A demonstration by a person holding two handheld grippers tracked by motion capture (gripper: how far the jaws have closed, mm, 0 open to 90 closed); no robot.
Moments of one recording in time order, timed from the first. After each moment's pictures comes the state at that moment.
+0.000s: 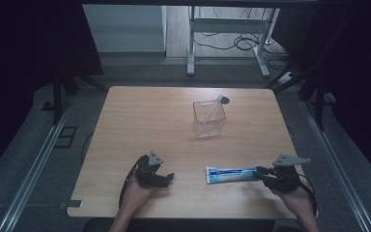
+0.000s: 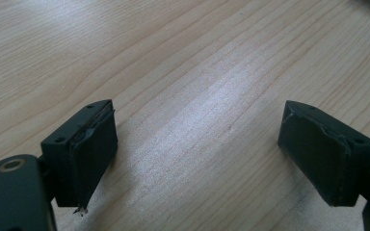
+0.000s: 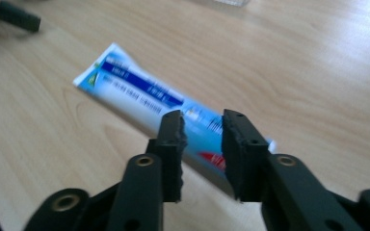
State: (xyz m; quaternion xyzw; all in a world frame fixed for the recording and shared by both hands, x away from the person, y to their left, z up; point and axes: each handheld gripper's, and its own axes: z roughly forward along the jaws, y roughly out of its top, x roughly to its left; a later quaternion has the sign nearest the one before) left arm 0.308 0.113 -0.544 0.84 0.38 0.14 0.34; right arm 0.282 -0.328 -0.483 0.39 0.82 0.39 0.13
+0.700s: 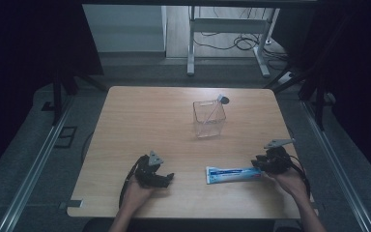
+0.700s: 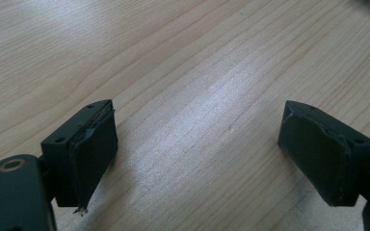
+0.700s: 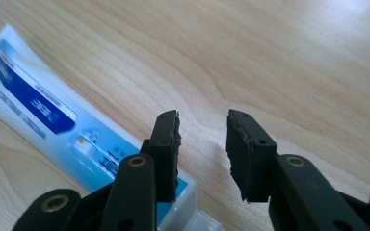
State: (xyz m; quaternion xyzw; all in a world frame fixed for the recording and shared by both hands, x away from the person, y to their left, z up) left arm 0.308 0.113 -0.544 0.84 0.39 0.14 0.34; right arm 0.346 -0.329 -0.502 0.42 0.85 0.30 0.13
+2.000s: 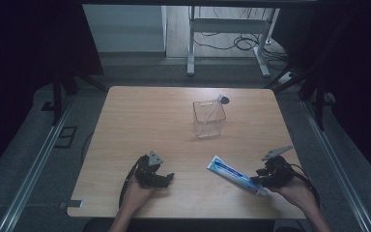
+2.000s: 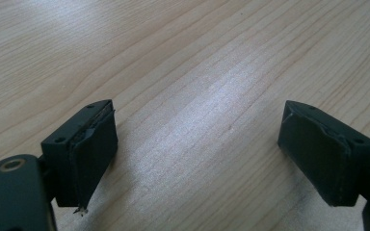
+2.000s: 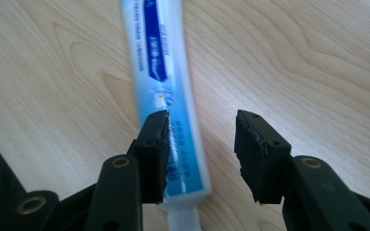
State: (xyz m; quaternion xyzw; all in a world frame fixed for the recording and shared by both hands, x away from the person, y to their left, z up) left arm 0.308 0.113 -0.544 0.85 0.38 0.14 0.34; right arm 0.305 -0.312 -0.476 0.37 0.89 0.25 0.05
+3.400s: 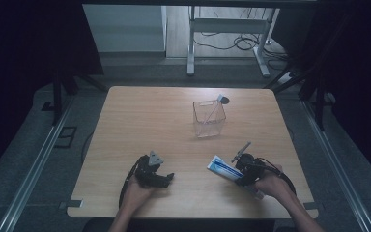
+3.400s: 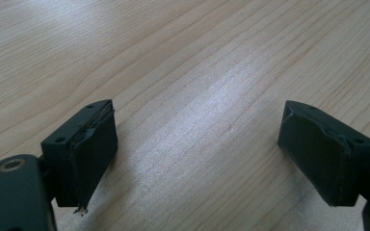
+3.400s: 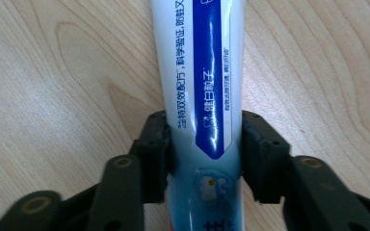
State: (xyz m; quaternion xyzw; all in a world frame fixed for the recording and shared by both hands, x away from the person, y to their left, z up) left arm 0.308 0.113 -0.544 0.84 0.39 0.14 0.34; right arm 0.330 -0.238 -0.496 0.31 0.94 0.11 0.04
